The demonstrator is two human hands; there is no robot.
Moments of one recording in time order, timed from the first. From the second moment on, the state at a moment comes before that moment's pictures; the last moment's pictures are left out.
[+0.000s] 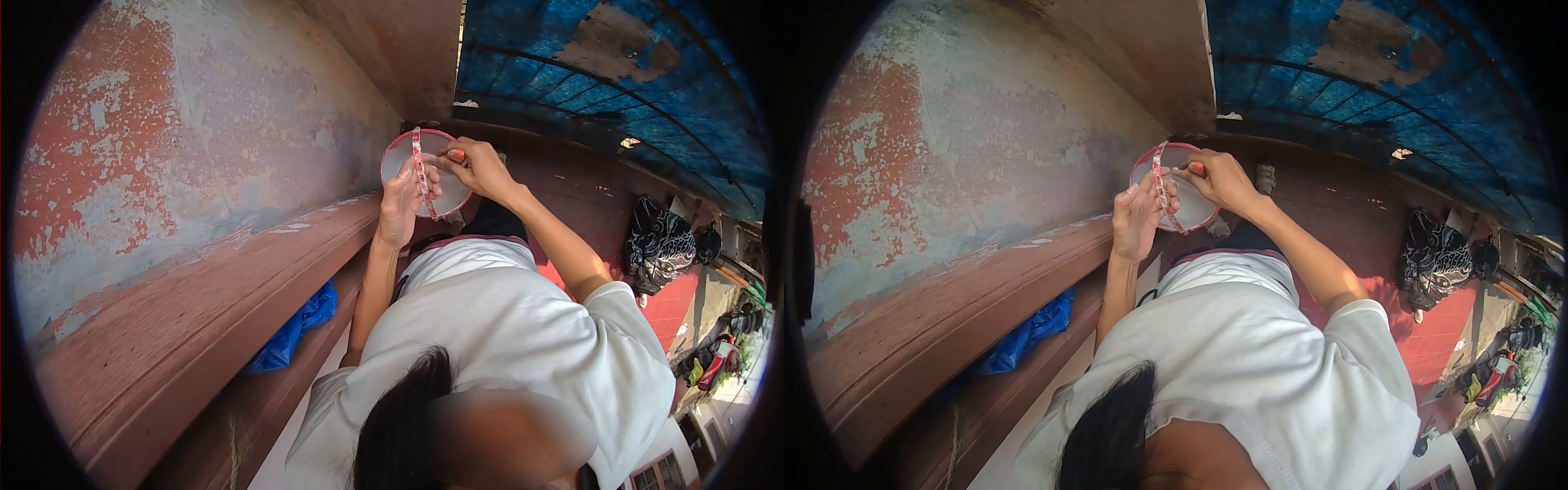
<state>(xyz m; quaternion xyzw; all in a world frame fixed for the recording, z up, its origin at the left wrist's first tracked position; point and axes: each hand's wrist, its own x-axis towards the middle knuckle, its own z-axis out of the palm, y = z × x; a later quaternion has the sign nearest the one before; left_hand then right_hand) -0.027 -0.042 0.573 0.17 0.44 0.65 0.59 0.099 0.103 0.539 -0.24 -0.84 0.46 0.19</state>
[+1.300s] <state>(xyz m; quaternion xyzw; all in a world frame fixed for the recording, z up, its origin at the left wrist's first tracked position) -0.043 -0.033 0.597 0.14 0.44 0.70 0.55 0.107 0.151 0.573 -0.37 -0.53 0.72 0.23</state>
